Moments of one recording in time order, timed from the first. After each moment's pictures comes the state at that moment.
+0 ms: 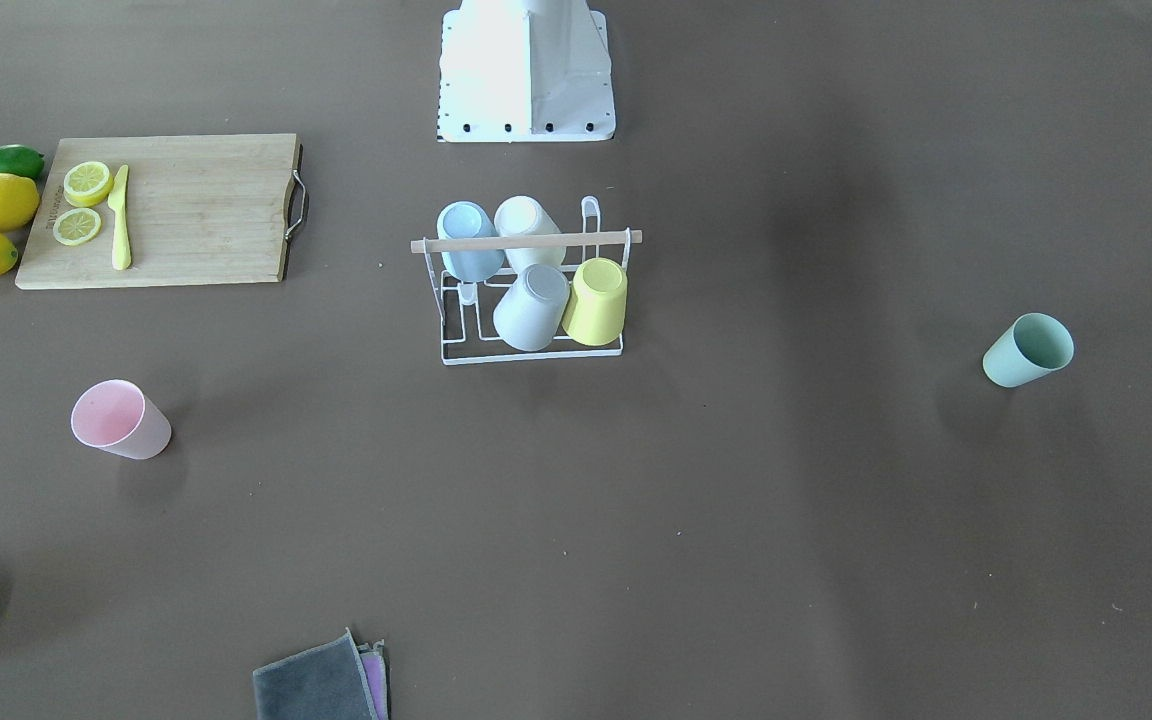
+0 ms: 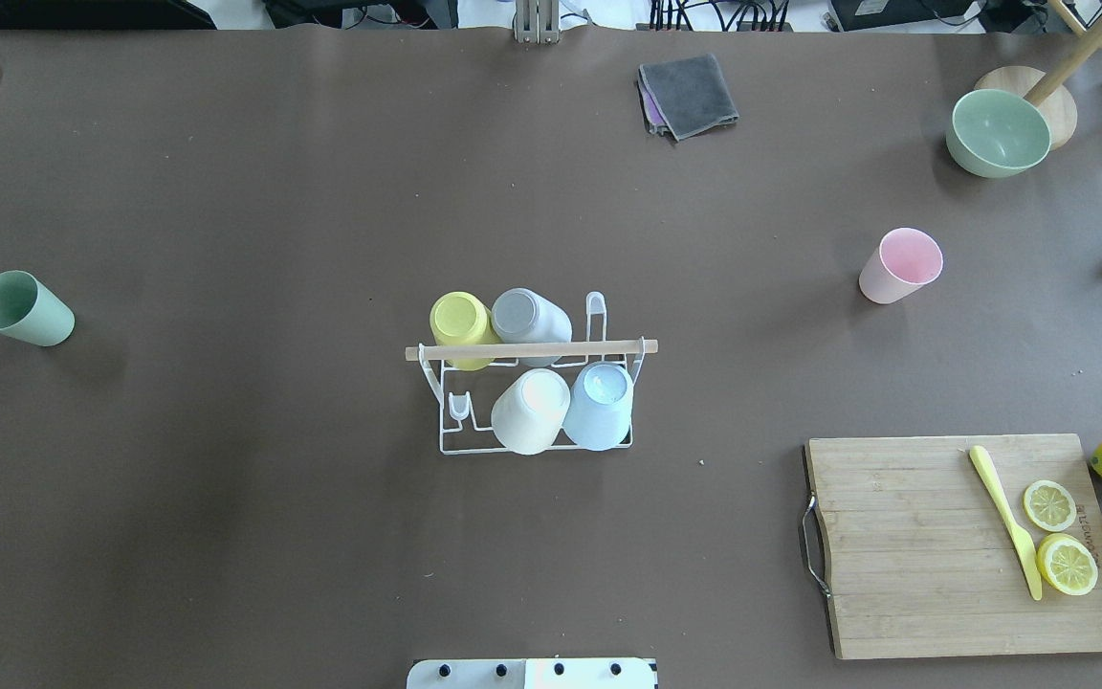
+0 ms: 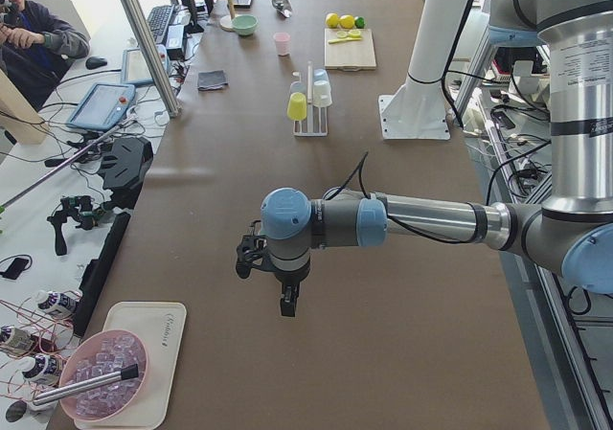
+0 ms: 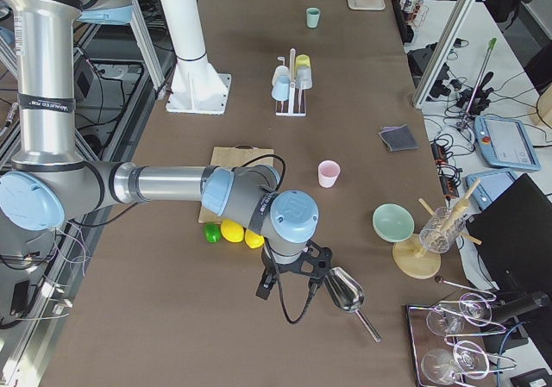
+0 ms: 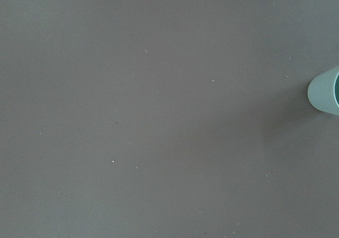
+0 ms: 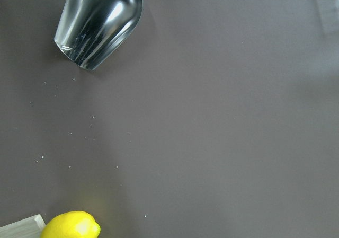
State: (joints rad) left arm -1.63 -1.43 -1.81 -1.43 -2.34 0.14; right arm 1.77 -1.63 1.71 -1.98 2.29 -0.02
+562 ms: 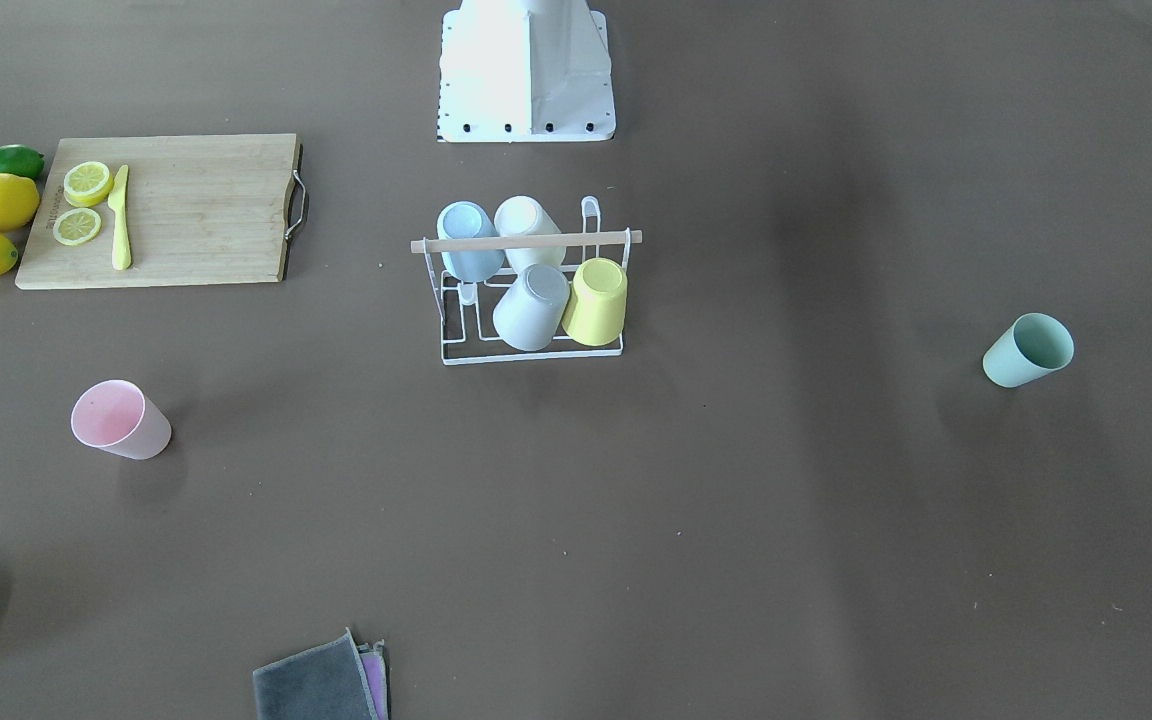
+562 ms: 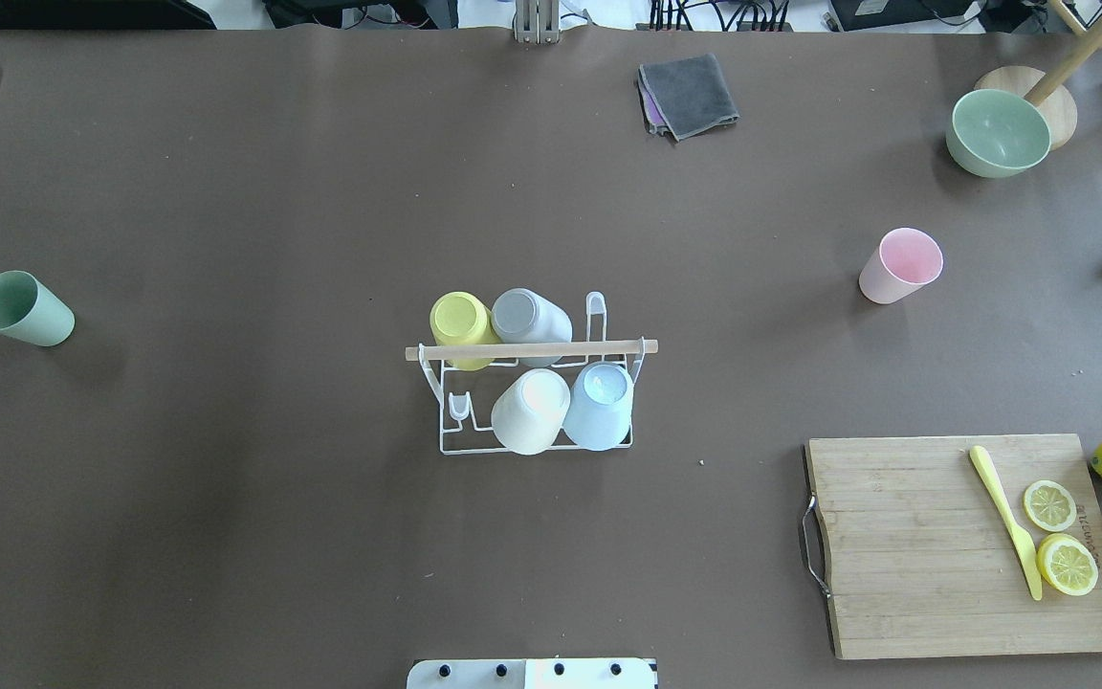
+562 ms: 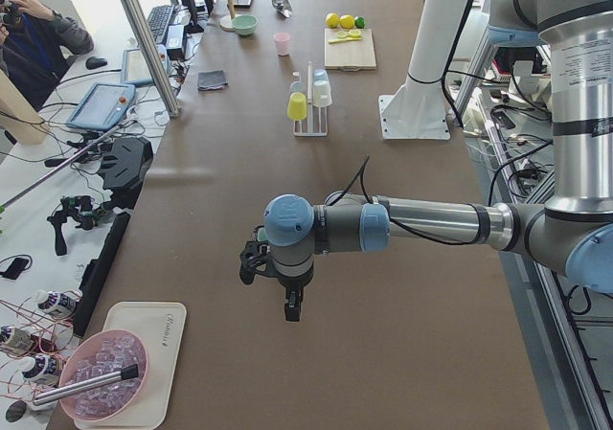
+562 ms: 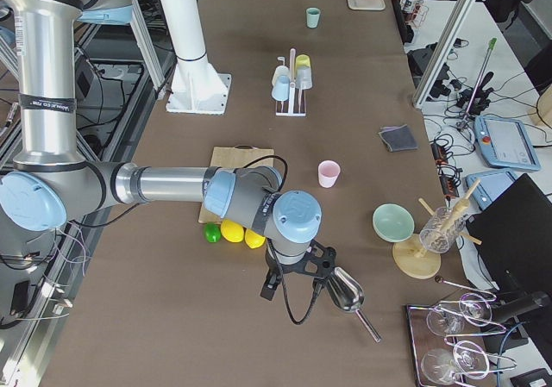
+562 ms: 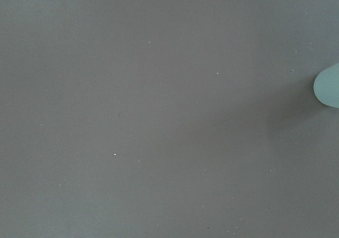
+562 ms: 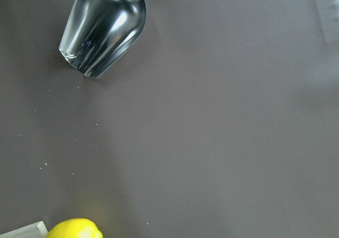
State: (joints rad) left arm -1.63 -1.42 -1.79 -1.44 -2.34 0.14; right arm 1.77 -1.62 1.70 -1.96 2.30 -0.01
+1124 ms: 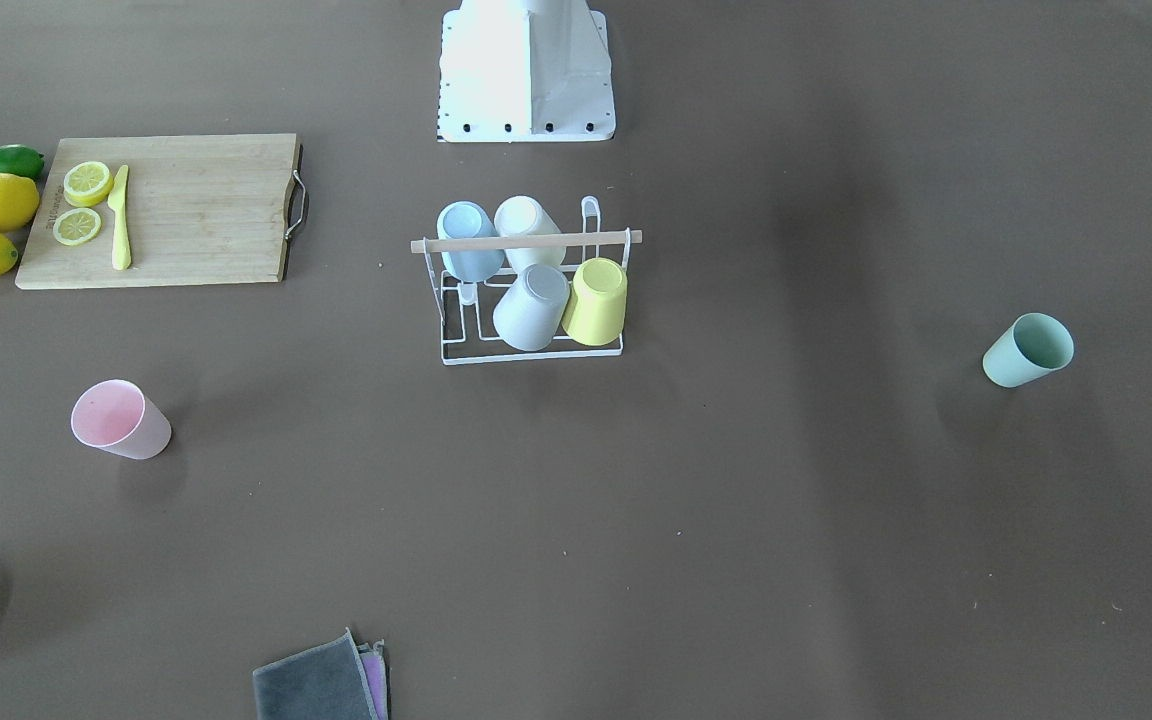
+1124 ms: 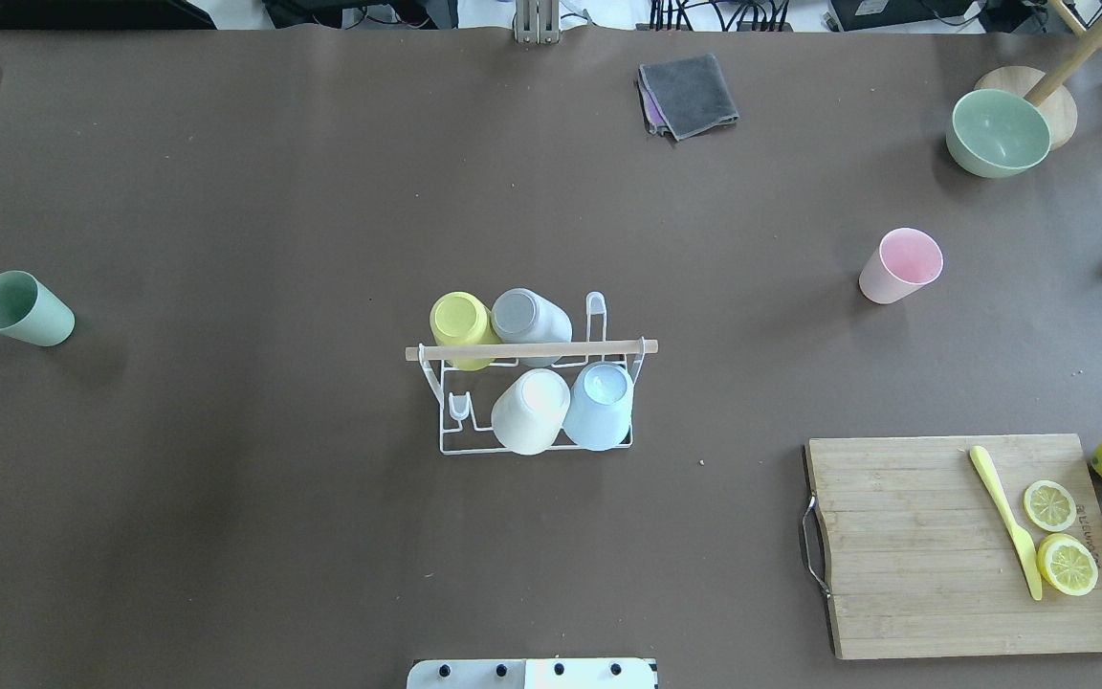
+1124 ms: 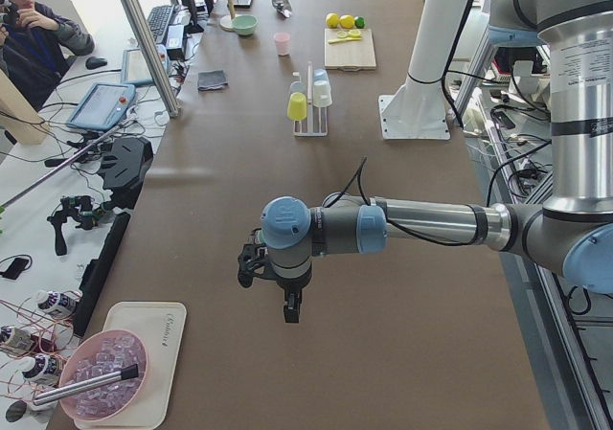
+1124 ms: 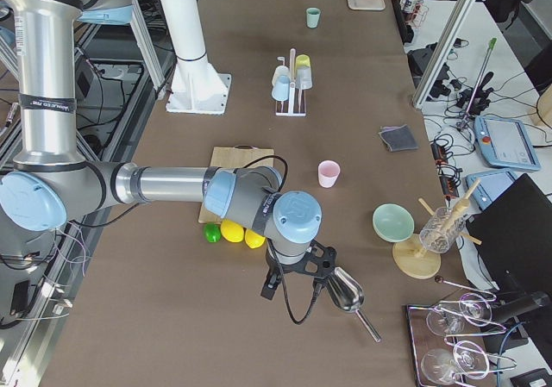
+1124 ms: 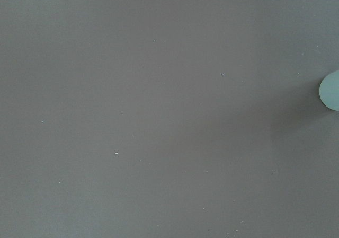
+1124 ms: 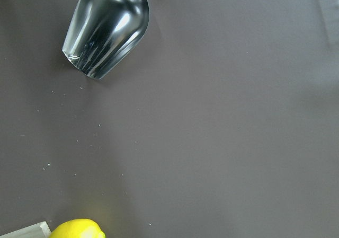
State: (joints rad) left arm -1.63 -1.43 -1.78 -1.43 -2.34 0.10; right arm 1.77 -1.62 1.69 -1.96 2.31 -0.01
